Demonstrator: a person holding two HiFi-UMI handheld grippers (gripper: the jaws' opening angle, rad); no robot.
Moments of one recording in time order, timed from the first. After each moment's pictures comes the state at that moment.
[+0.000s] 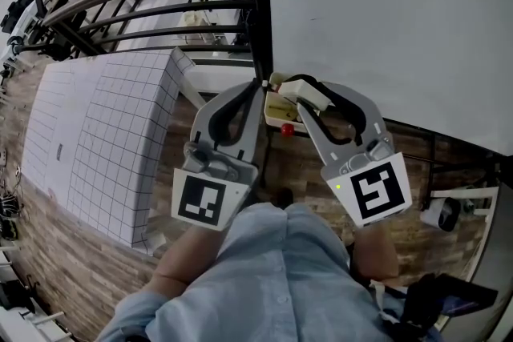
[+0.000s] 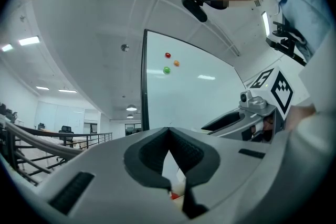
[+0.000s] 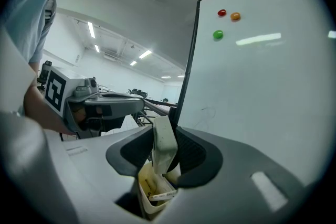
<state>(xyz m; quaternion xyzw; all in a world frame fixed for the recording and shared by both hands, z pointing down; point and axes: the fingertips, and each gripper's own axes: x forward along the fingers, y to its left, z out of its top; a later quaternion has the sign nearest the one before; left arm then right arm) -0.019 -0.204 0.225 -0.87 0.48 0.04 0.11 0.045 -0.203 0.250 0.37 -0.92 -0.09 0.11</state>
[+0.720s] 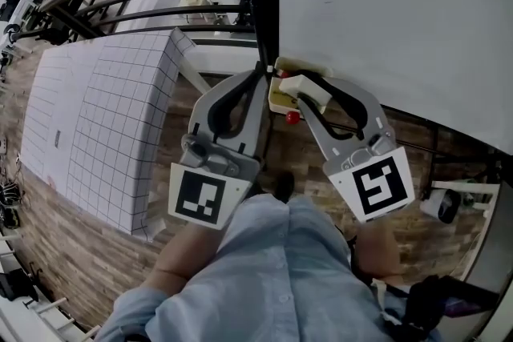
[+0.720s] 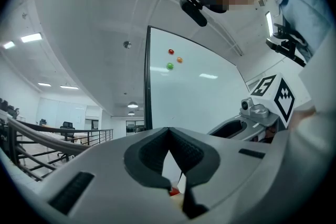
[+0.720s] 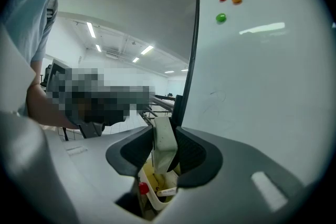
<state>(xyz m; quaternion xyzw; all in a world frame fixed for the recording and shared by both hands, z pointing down) -0.024 -0.211 0.237 -0.87 0.49 0.04 0.09 0.035 -0.208 0.281 0.35 -0.92 -0.06 0.14</state>
